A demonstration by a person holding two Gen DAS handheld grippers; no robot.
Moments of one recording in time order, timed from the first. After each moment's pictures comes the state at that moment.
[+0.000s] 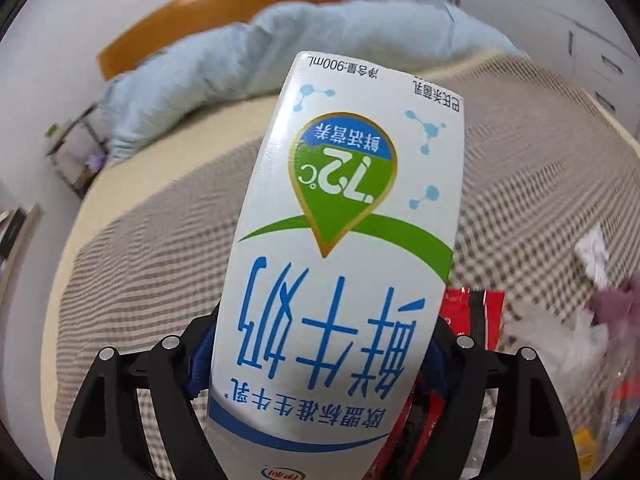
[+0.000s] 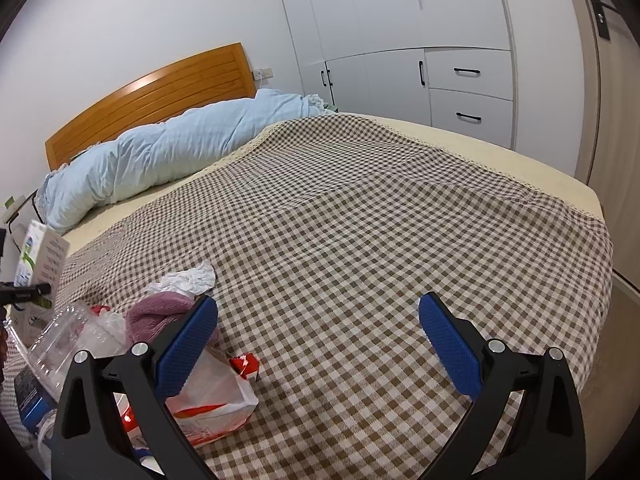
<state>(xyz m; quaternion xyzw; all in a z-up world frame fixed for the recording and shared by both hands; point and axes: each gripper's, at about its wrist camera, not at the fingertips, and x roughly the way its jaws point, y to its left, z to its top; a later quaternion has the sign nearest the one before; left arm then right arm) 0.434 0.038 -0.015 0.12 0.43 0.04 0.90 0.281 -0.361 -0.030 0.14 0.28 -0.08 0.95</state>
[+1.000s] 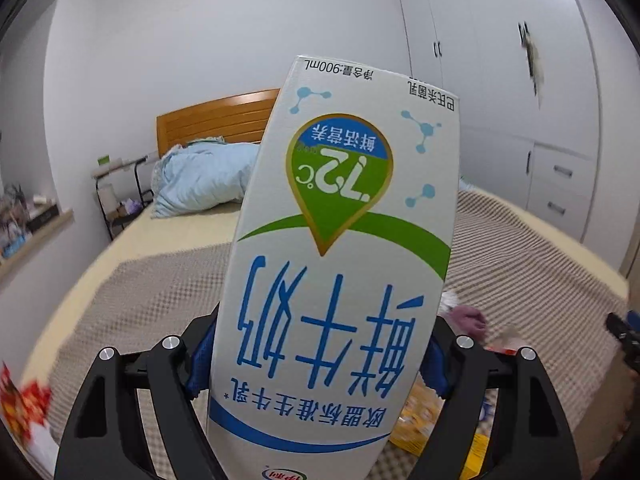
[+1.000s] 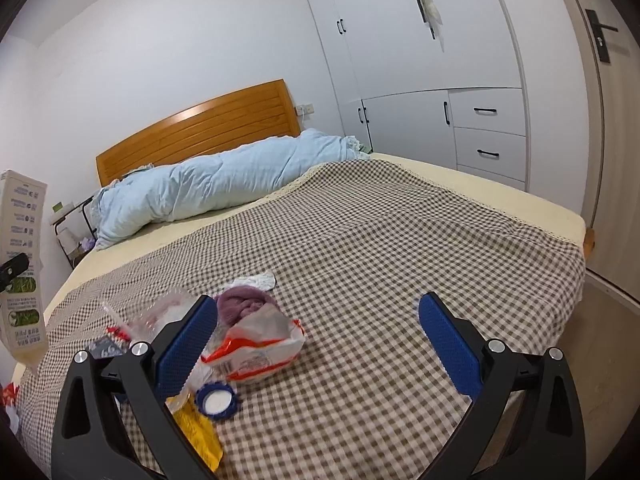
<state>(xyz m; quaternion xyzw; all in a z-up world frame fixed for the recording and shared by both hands) 0.165 -0.036 0.100 0.03 0.23 0.03 0.97 0.156 -0.356 0.038 0.13 0.22 -0.01 0.97</state>
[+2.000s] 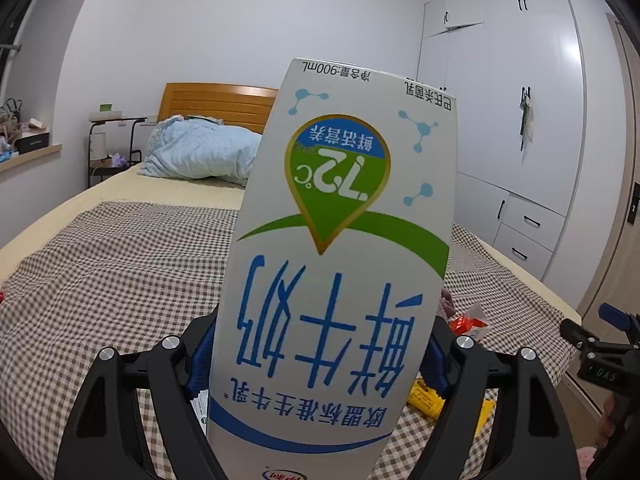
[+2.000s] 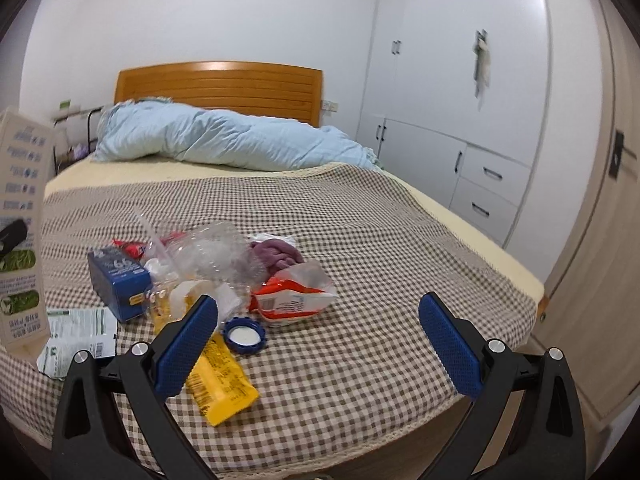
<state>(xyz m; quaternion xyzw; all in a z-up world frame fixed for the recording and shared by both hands) 0.098 0.031 0.028 -0.09 0.19 -0.02 0.98 0.099 -0.229 0.045 -0.07 0.23 -0.03 0.97</state>
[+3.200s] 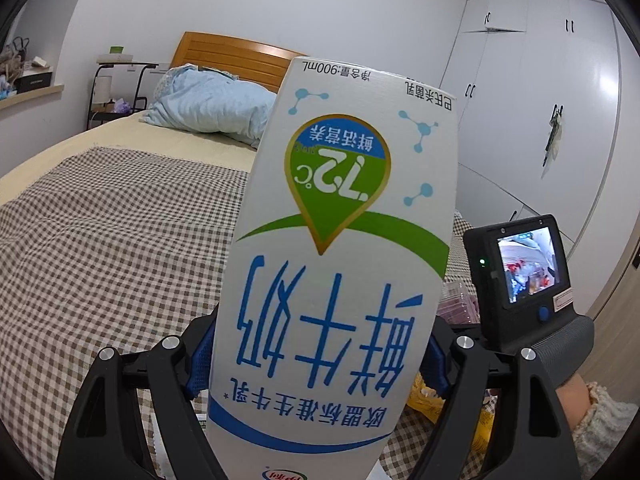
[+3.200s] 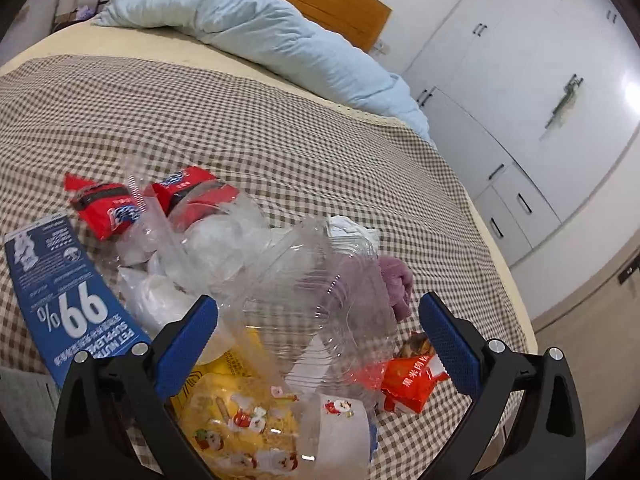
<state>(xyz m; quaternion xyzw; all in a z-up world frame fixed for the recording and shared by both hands) 0.175 0.077 -0.009 -0.16 0.24 -0.02 0.96 0.301 -0.065 -0.022 -0.23 0.37 -0.07 0.90</state>
